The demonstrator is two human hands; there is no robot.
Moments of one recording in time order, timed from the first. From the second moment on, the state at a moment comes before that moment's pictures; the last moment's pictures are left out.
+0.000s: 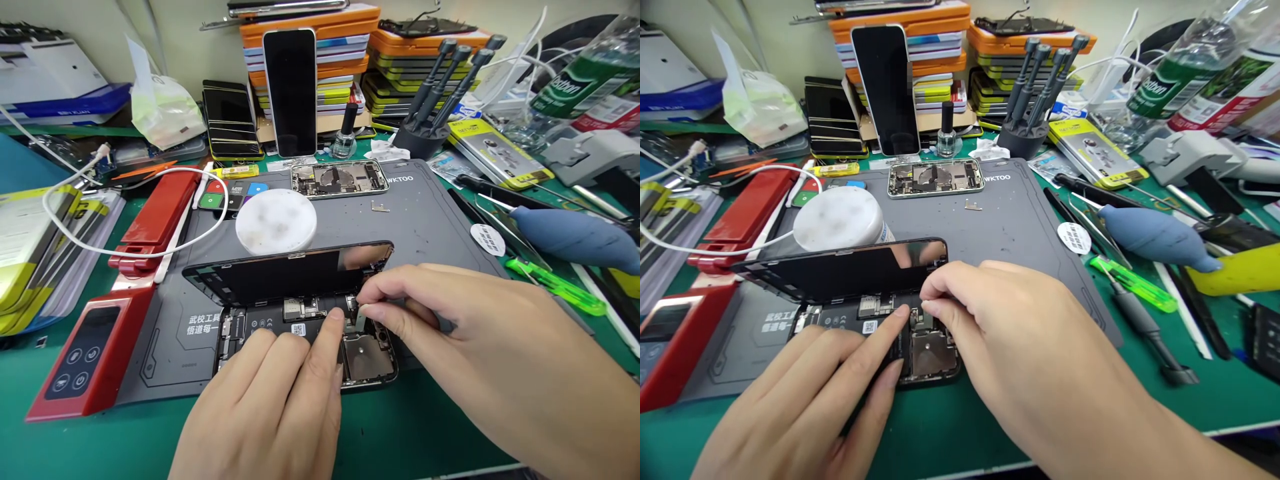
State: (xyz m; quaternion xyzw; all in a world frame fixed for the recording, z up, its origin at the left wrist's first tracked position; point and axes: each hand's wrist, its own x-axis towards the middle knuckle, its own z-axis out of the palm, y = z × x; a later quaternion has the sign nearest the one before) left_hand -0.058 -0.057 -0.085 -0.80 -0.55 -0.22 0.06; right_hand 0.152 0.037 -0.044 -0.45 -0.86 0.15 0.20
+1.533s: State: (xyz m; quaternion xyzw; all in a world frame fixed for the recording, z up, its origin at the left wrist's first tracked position) left_hand -0.071 -0.050 -0.081 -0.86 -0.48 -0.16 0.06; right_hand 0.151 0.030 -0.044 -0.40 -0.90 0.03 0.18
